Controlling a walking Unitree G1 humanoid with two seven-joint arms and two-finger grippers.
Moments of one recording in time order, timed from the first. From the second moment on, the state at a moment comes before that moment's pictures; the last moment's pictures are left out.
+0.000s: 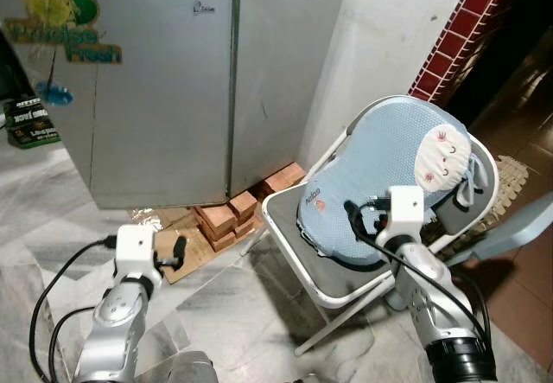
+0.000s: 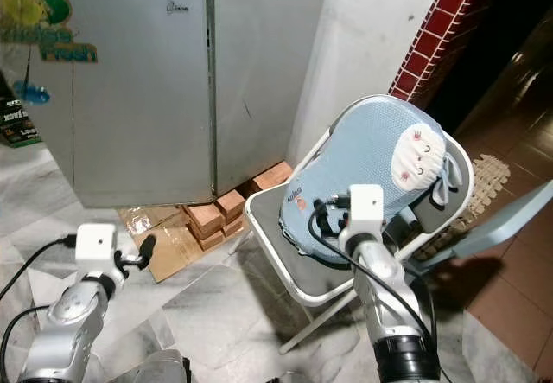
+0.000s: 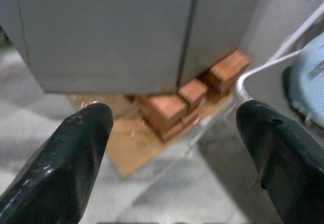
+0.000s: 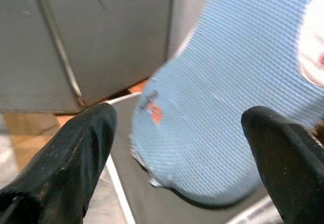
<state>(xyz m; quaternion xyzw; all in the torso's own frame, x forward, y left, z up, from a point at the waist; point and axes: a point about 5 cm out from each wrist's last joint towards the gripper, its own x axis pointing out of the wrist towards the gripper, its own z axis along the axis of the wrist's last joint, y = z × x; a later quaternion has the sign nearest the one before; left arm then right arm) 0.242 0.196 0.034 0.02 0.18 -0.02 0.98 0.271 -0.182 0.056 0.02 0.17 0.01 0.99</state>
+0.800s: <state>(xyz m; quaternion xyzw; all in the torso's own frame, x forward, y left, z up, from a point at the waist) 0.237 0.192 0.047 0.03 0.14 -0.06 0.99 0.247 -0.206 0.054 0.03 0.15 -0.04 0.99</state>
